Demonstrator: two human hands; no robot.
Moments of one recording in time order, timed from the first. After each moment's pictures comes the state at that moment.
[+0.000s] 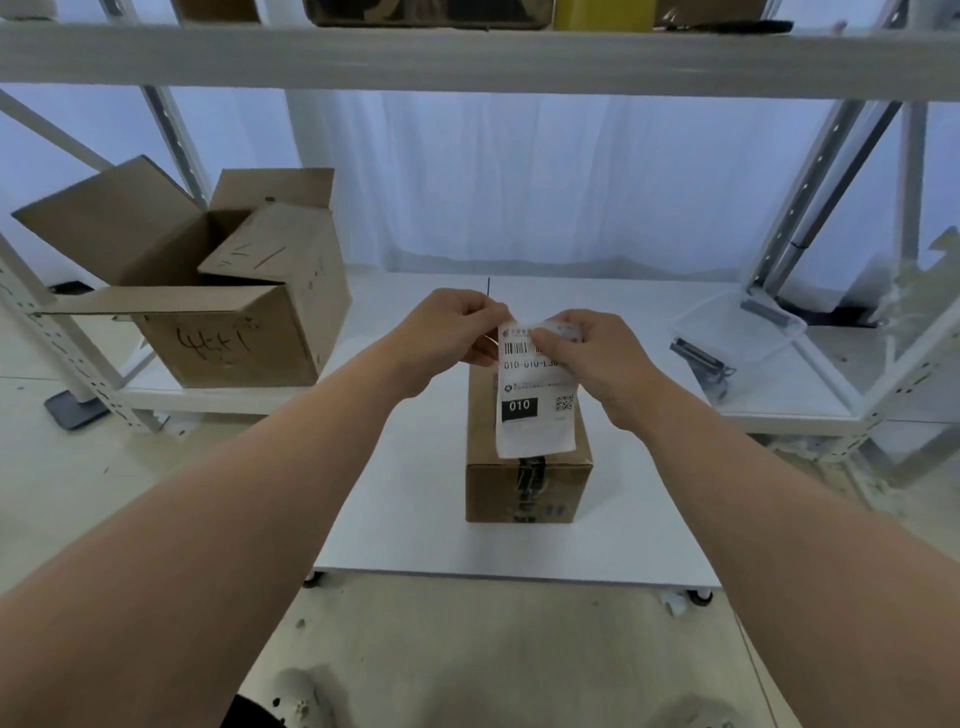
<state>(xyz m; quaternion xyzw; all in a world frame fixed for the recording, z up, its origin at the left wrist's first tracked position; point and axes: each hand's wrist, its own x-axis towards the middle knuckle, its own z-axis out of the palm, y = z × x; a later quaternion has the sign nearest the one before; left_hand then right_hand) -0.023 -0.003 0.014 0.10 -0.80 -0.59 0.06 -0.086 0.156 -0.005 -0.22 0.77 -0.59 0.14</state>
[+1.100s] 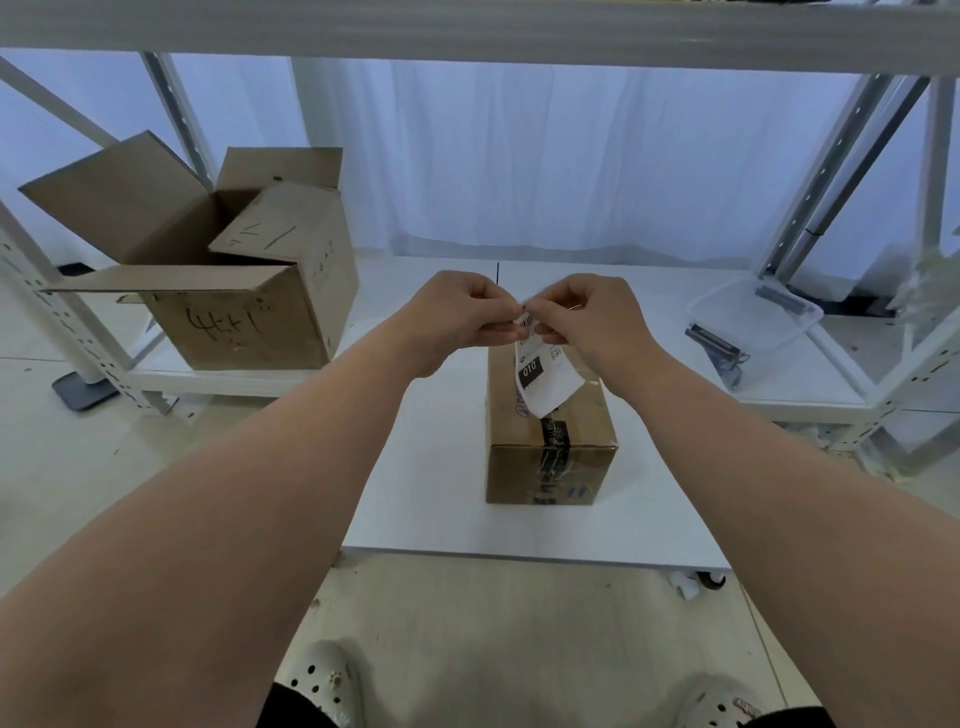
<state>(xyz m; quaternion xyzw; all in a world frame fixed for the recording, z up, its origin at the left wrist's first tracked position) -0.013 -0.020 0.010 0.11 -0.74 -0.67 0.04 -0.079 0.129 -0.005 -0.26 0.79 -0.55 0.04</state>
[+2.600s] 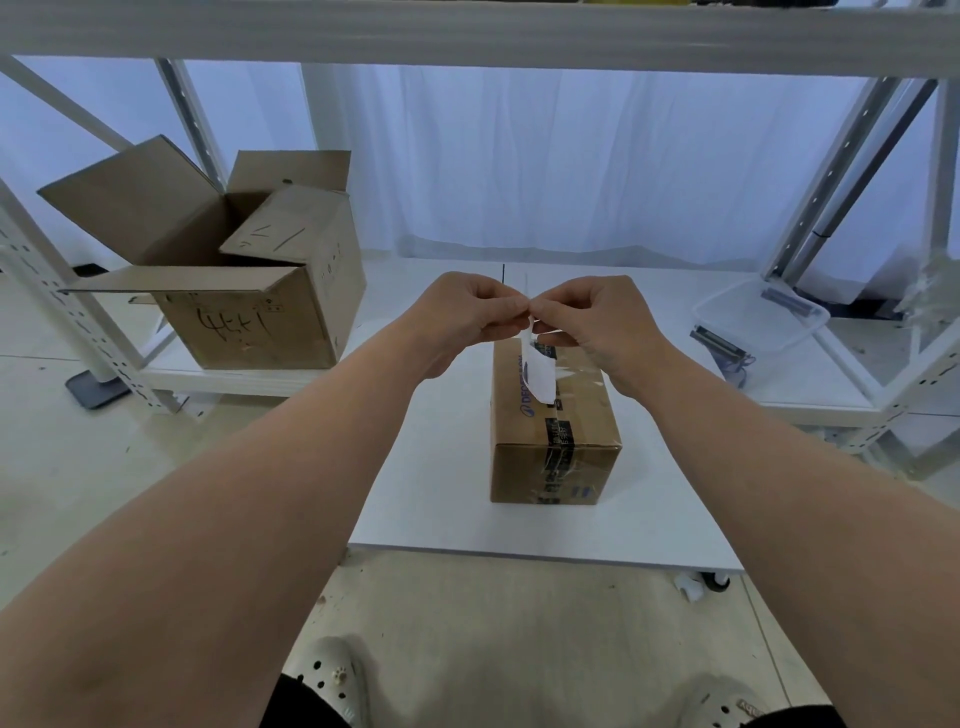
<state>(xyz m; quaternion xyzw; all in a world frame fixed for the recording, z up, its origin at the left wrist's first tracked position) -0.010 -0.017 0.011 0.10 -0.73 -0.68 0.06 -0.074 0.133 0.003 -0.26 0.76 -0.59 0.09</state>
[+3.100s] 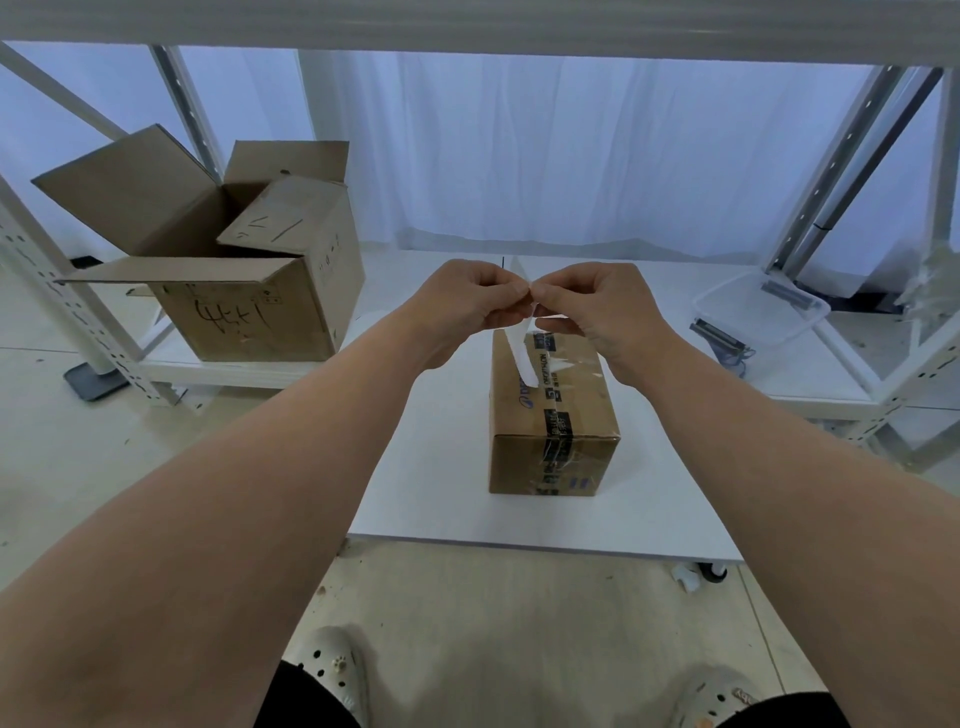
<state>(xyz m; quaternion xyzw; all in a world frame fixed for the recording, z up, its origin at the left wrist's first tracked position) -0.011 -0.014 0.010 0.08 -0.74 -0.67 0.07 -0.072 0.135 0.006 -0.26 0.72 -0.63 0.11</state>
